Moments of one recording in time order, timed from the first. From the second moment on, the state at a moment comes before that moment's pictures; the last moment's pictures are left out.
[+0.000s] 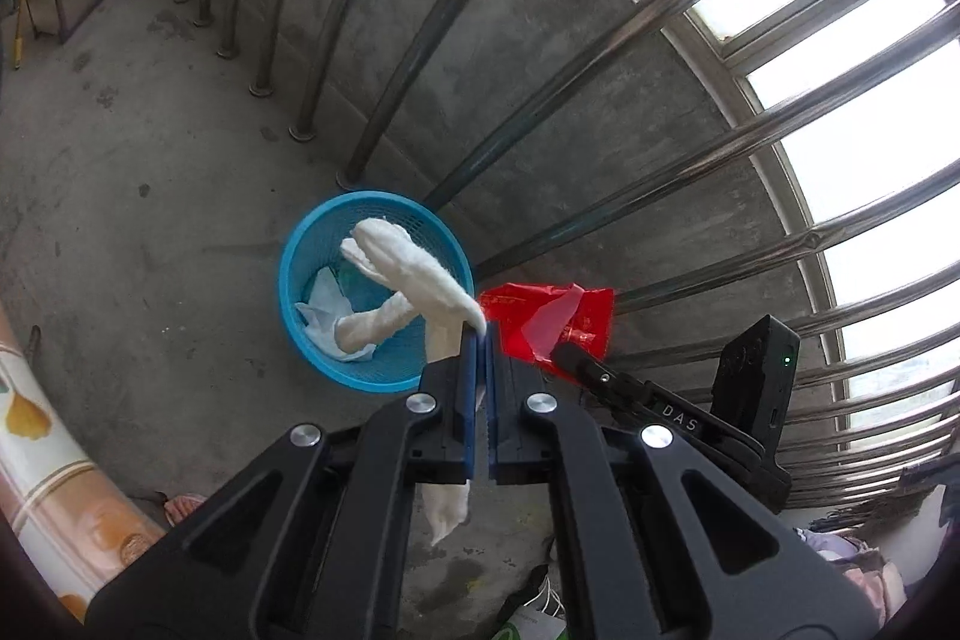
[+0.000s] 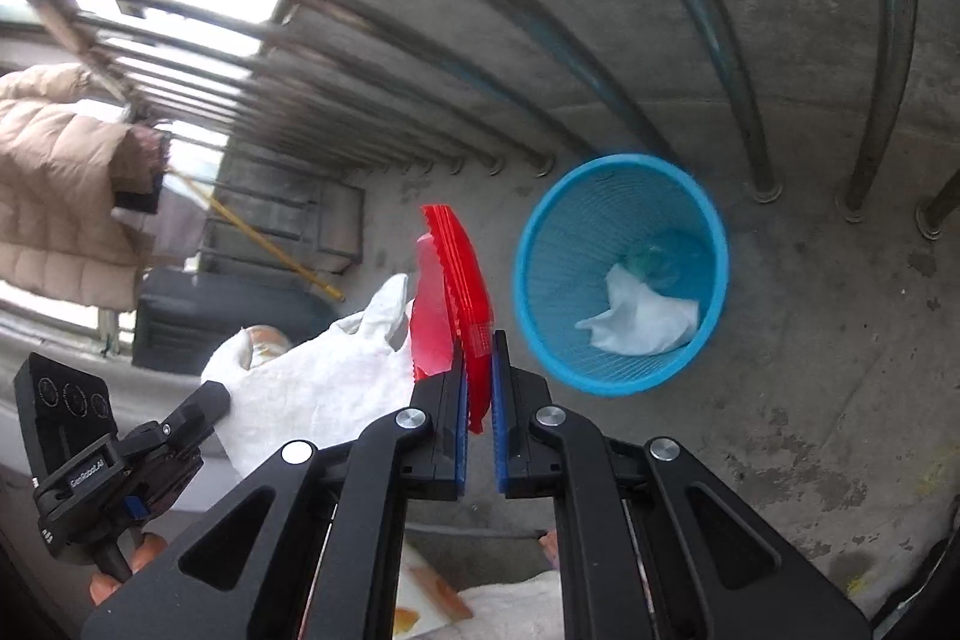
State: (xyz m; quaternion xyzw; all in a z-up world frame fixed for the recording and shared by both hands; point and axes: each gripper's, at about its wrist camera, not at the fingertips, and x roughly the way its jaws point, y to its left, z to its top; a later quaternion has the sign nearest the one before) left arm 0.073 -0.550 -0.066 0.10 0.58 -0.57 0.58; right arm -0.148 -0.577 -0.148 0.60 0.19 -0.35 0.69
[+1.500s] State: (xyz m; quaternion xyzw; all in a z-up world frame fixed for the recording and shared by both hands) left arm 0.165 -0.134 0.126 -0.02 0.40 -0.47 0.79; right arm 0.040 -0.455 -0.062 0.53 0.31 -0.15 0.78
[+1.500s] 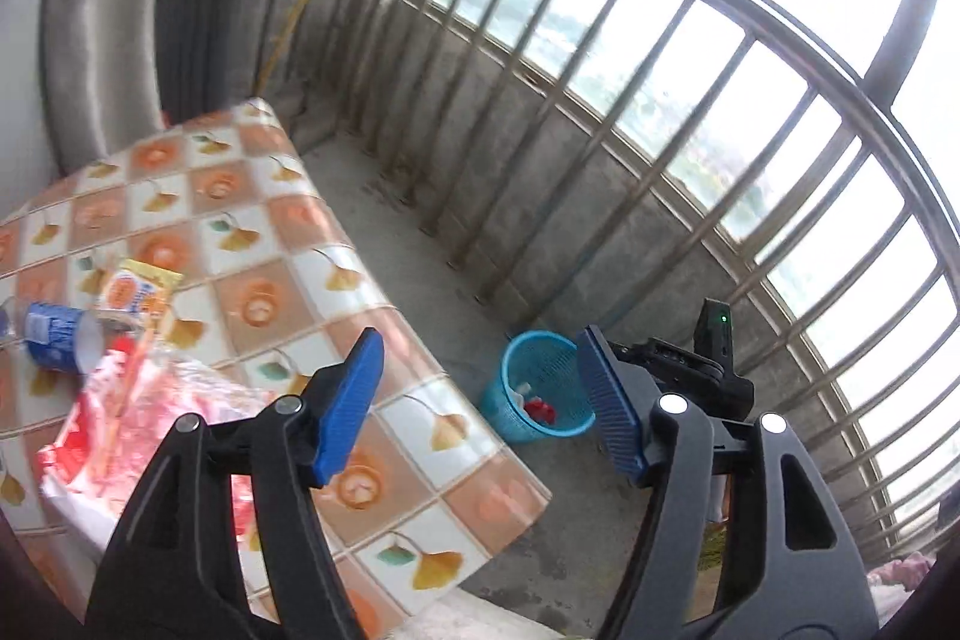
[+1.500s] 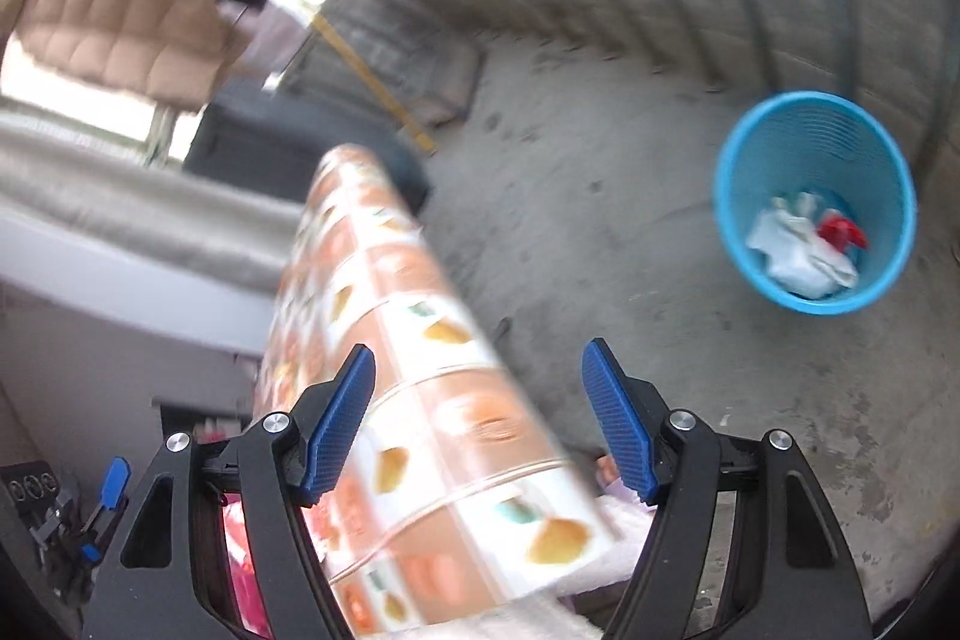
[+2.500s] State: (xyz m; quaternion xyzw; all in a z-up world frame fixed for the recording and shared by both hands) left arm 0.225 0.160 -0.020 -0.28 0.43 -0.32 0.79; right arm 0.430 -0.252 -0.073 0.38 0.53 -0.02 0.76
